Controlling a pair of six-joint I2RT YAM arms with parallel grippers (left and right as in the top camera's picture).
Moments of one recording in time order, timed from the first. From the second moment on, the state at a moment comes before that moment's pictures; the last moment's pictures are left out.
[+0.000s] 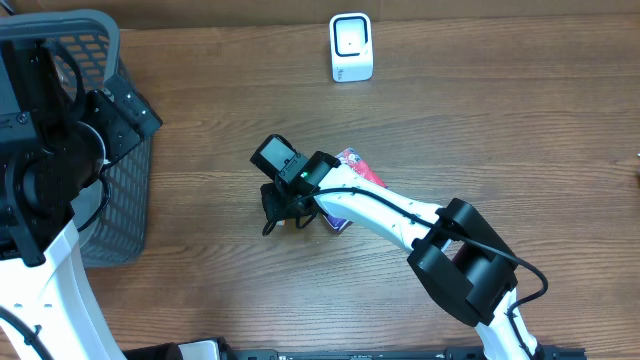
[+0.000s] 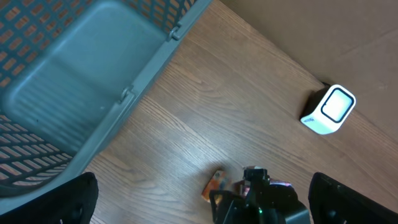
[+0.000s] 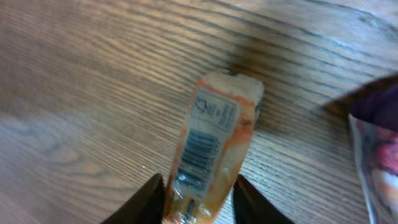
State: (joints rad) left arm 0.14 1.50 2.31 -1.69 -0.09 -0.54; right arm 0.89 2.15 1.65 -0.69 -0.17 0.67
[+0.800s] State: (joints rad) left arm 0.14 1.50 2.31 -1.69 -0.09 -0.54; right arm 0.58 2.02 1.73 -0.98 -0.42 0.49
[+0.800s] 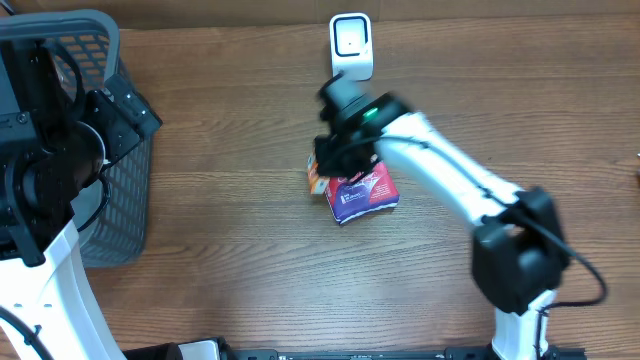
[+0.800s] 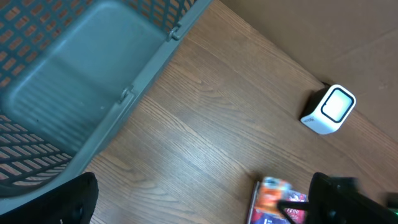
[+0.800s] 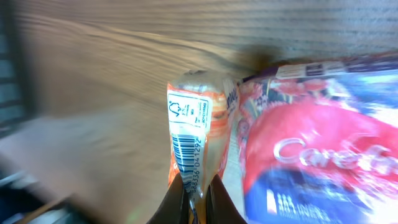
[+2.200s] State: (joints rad) left arm 0.14 1.50 2.31 -1.69 -0.09 -0.54; right arm 0.60 1.93 1.78 -1.24 -0.02 0.37
